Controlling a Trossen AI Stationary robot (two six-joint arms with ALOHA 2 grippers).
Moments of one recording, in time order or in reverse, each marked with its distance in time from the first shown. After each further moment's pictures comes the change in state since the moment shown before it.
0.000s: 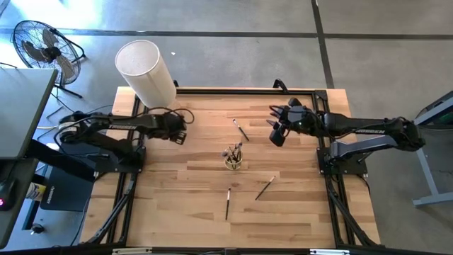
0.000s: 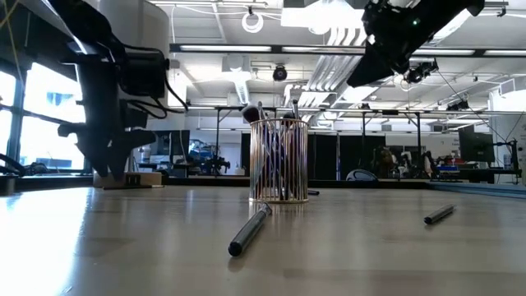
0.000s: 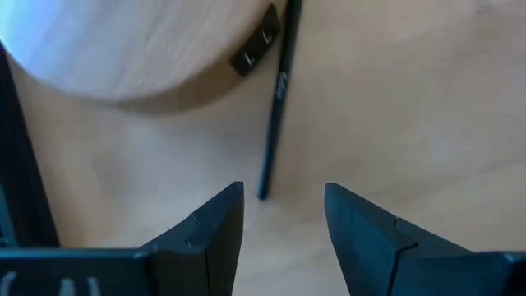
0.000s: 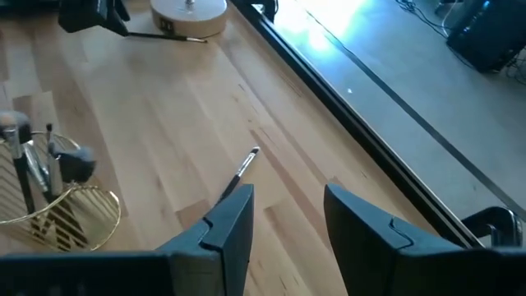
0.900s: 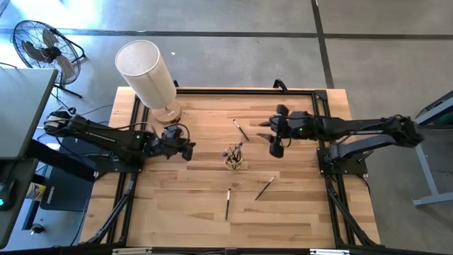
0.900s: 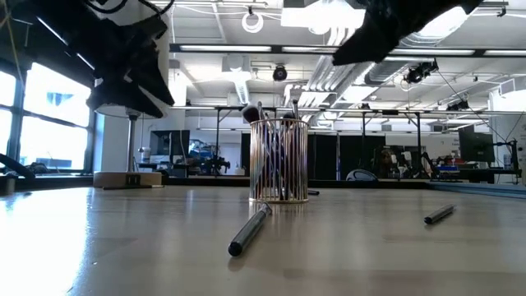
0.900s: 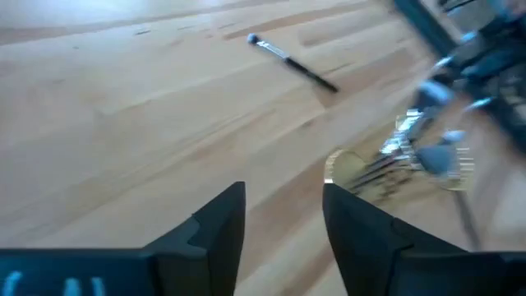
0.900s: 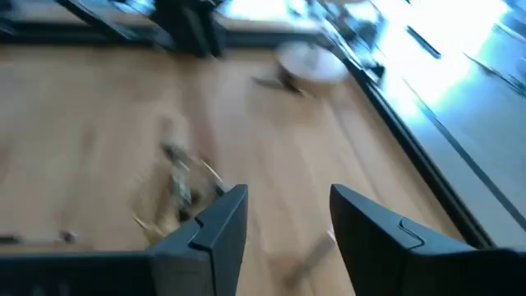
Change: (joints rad) left arm -0.528 -0.279 0.000 0.351 -0.165 -0.195; right arm 0.103 0.037 0.000 0.179 -0.198 -0.147
